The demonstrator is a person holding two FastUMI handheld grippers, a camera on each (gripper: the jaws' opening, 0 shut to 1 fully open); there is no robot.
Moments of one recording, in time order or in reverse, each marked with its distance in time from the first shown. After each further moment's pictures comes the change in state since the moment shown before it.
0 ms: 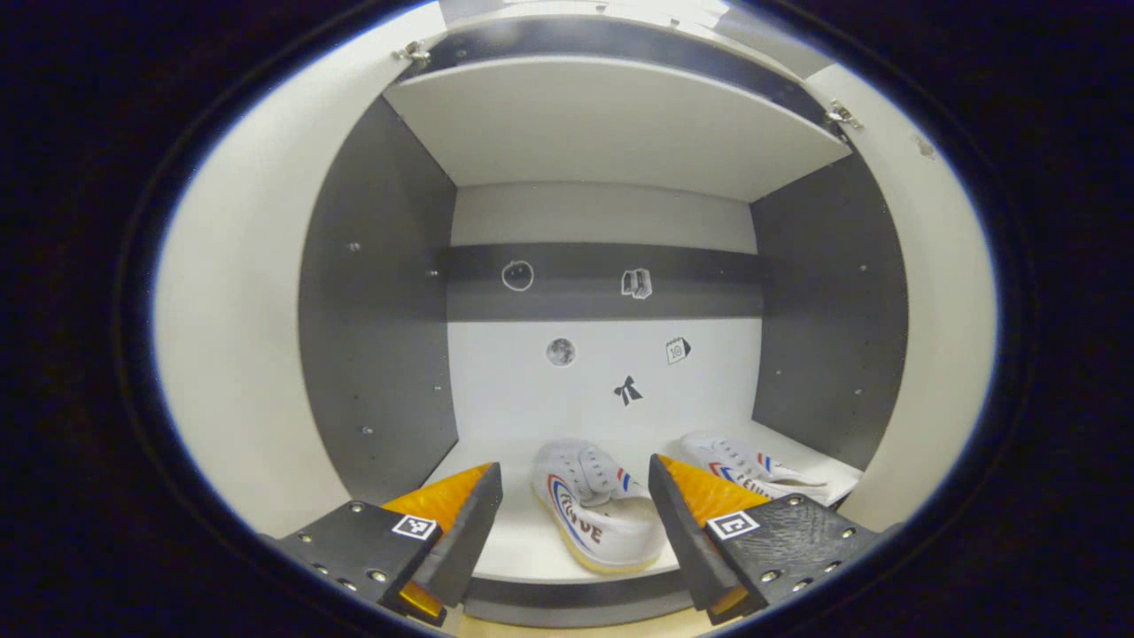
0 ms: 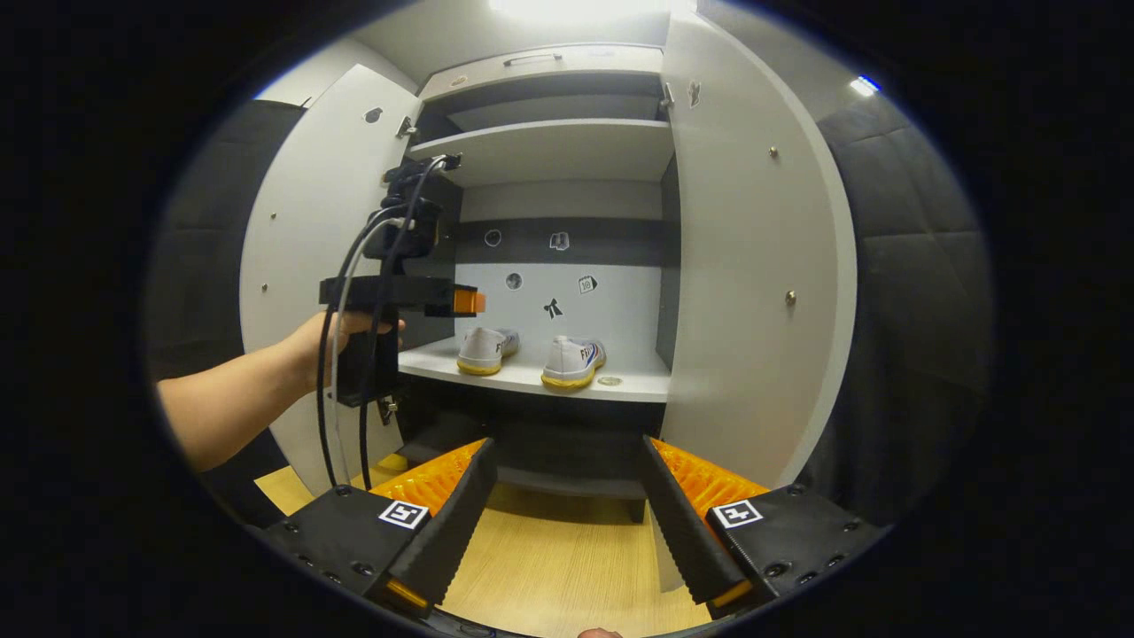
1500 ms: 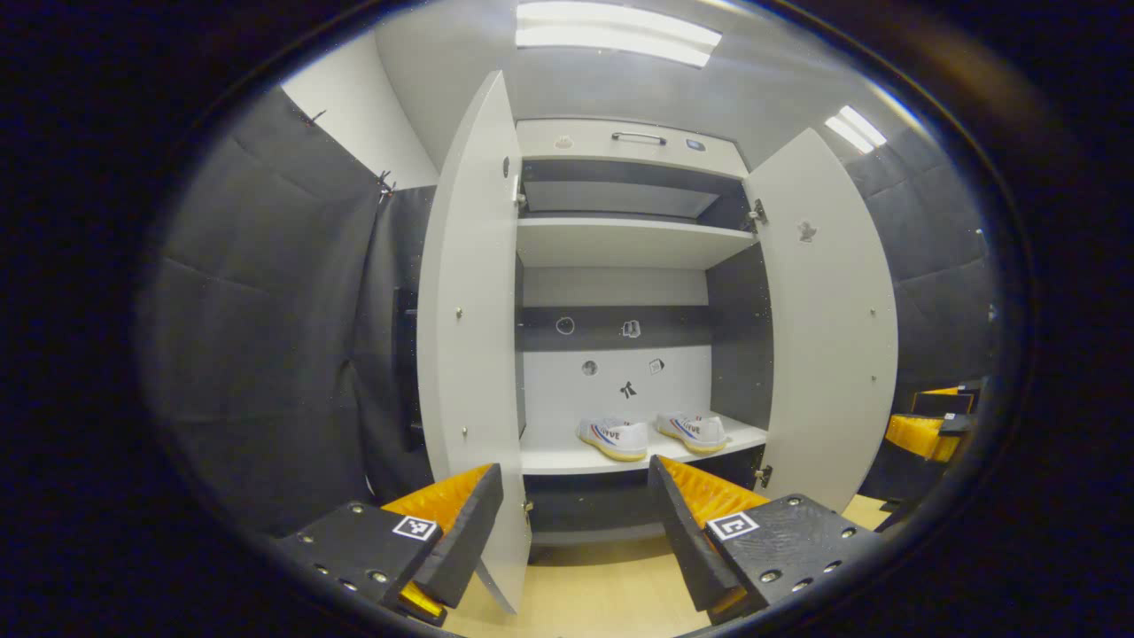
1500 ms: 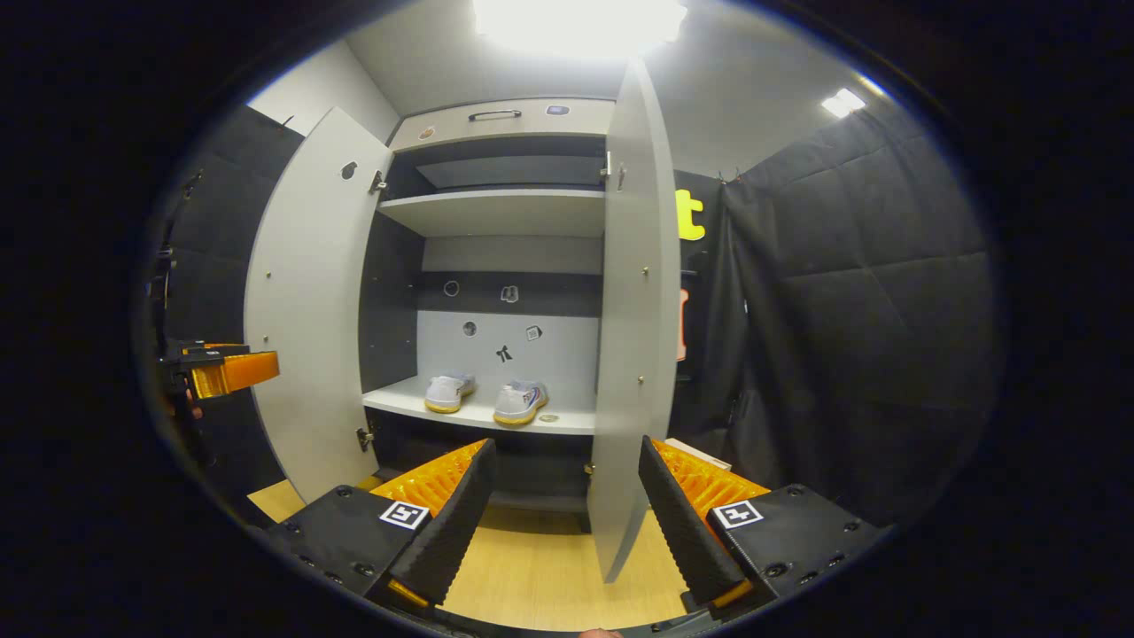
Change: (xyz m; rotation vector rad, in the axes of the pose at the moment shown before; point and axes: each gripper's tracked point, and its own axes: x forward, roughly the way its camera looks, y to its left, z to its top) left arm -0.374 0.063 0.023 0.014 -0.088 0.012; right arm -0.090 -0.068 0.056 -0.002 -0.099 -0.200
